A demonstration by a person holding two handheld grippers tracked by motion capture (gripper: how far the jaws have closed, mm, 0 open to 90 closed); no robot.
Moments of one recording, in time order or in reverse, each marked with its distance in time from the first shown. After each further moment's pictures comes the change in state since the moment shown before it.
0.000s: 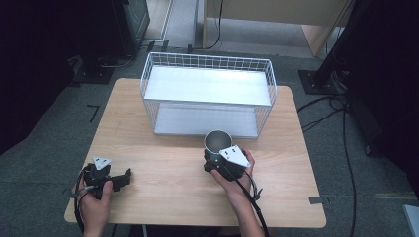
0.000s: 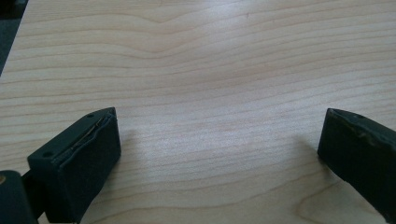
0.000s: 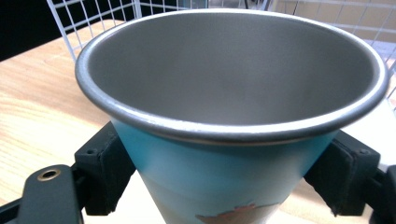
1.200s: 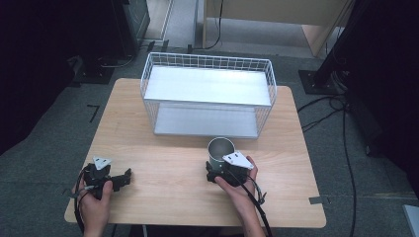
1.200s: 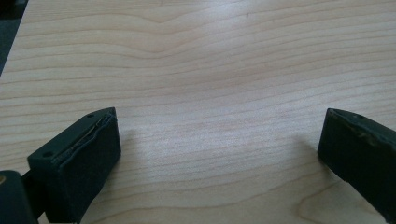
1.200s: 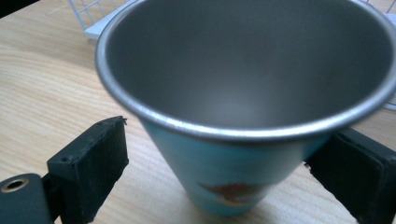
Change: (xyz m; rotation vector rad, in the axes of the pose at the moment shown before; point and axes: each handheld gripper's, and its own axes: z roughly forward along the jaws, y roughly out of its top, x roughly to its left) left arm 0.000 0.000 0.000 0.000 0.000 0.000; right arm -0.011 -0.024 -0.002 0.160 0.061 0.043
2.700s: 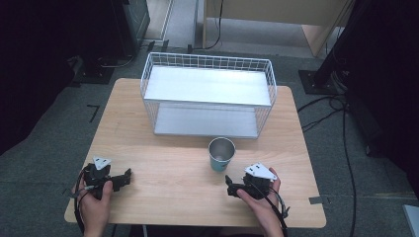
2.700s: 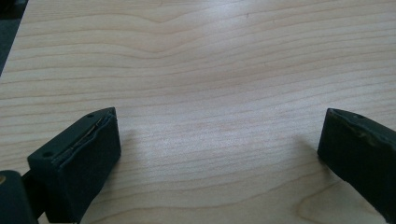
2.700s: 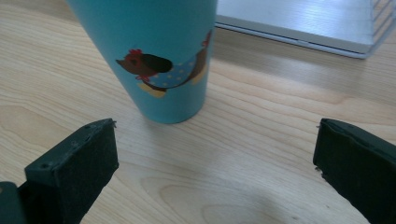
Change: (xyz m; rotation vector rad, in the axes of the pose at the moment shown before) left arm 0.000 0.000 0.000 0.000 0.000 0.000; right arm -0.042 -0.026 -0.047 0.087 -0.017 -0.023
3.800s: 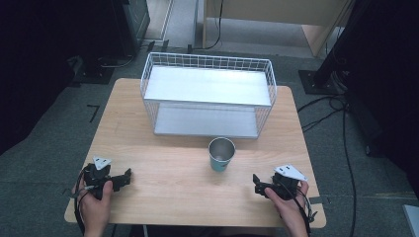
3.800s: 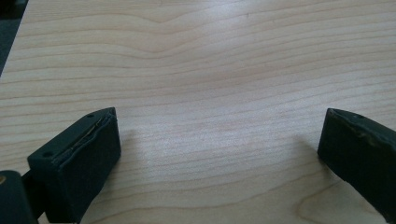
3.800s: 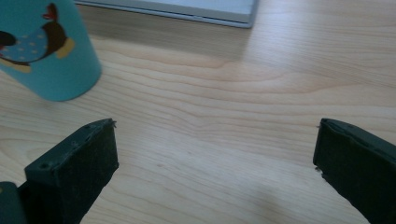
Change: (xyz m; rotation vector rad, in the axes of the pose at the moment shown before) left arm 0.000 0.000 0.000 -0.001 0.001 0.001; right arm -0.069 -0.016 -0.027 0.019 -0.115 0.080
